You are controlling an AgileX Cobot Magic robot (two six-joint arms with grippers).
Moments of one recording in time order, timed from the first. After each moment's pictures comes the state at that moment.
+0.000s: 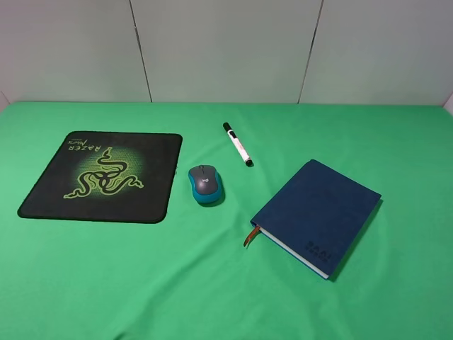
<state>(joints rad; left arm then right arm) -0.02 0.00 -0.50 -0.09 1.06 0.12 0.07 -0.01 -0.49 0.00 1.02 -0.01</state>
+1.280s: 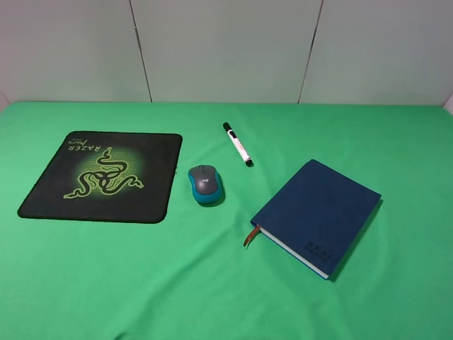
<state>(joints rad) -0.02 0.00 -0.50 -0.09 1.06 0.12 0.07 -0.01 -0.49 0.00 1.02 -0.01</state>
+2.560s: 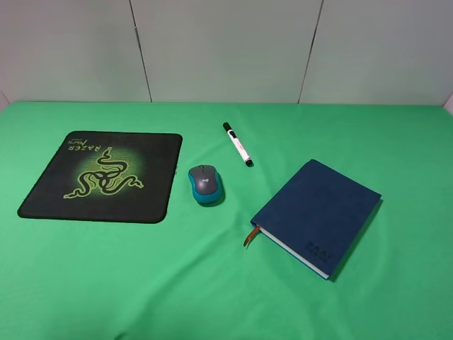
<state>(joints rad) -0.13 0.75 -0.93 -0.04 1.04 -0.08 0.07 -0.01 -0.49 0.00 1.02 -0.01</state>
